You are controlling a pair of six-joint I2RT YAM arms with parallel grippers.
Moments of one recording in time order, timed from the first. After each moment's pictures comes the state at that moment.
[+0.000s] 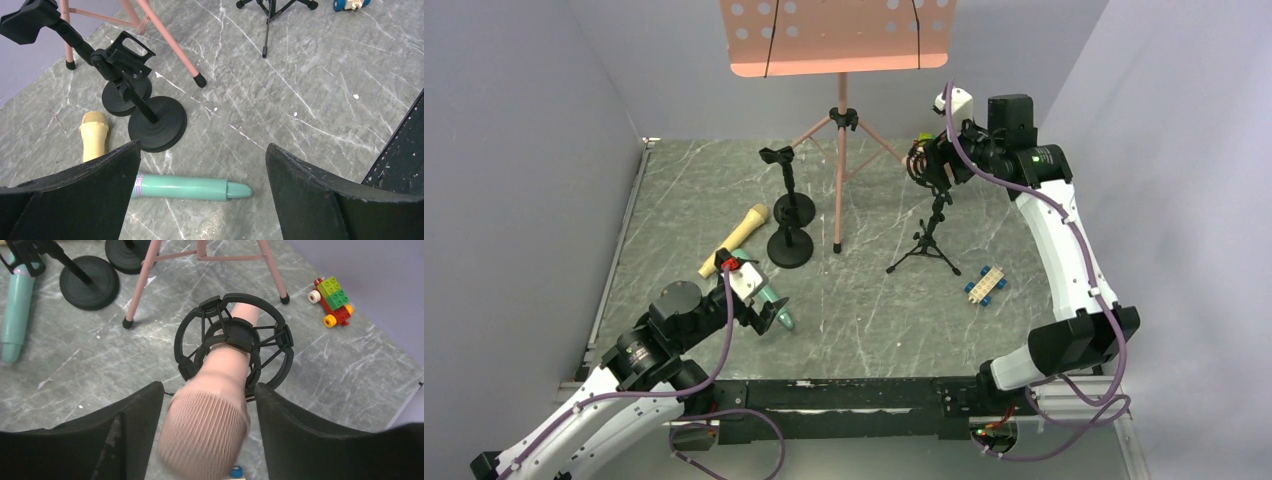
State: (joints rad) left arm -0.78 0.40 0.57 -0.38 0.00 0.18; right arm 0.19 1.47 1.70 -0.86 -0.42 -0.39
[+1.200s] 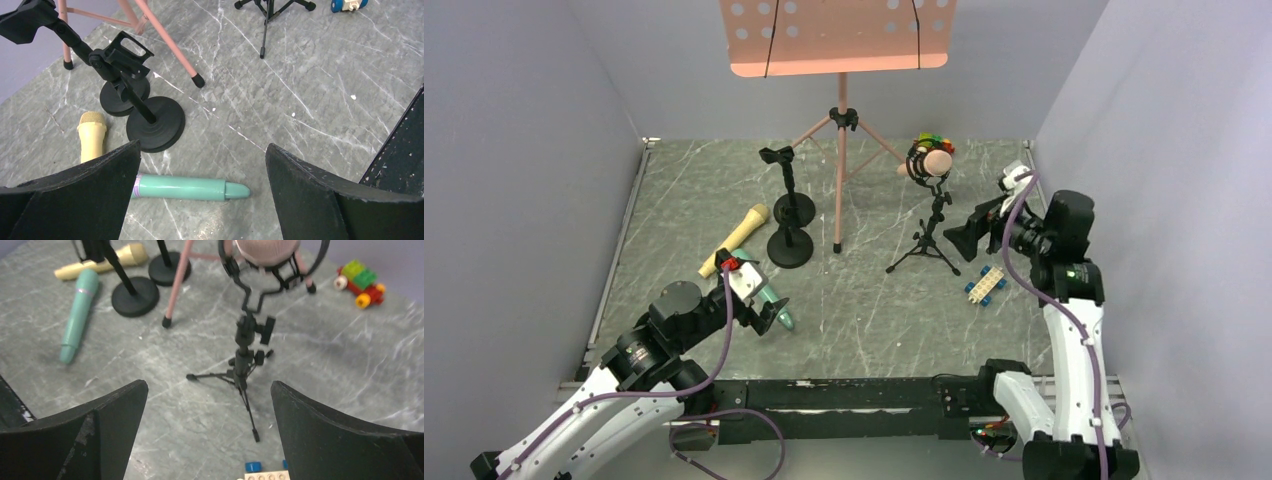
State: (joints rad) left arm -0.78 0.39 0.57 -0.38 0.00 0.18; right arm -0.12 0.86 1.03 -0.55 -0.80 -0.25
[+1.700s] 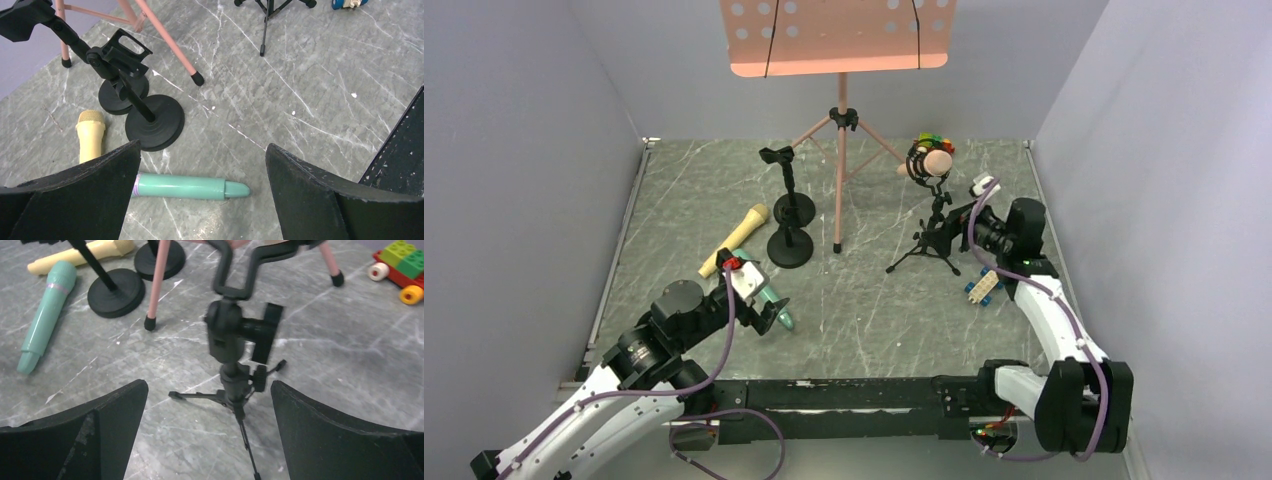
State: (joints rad) left arm -0.78 0.40 0.57 -0.38 0.00 0.18; right arm -0.05 1.07 0.67 0.04 -0.76 -0.14
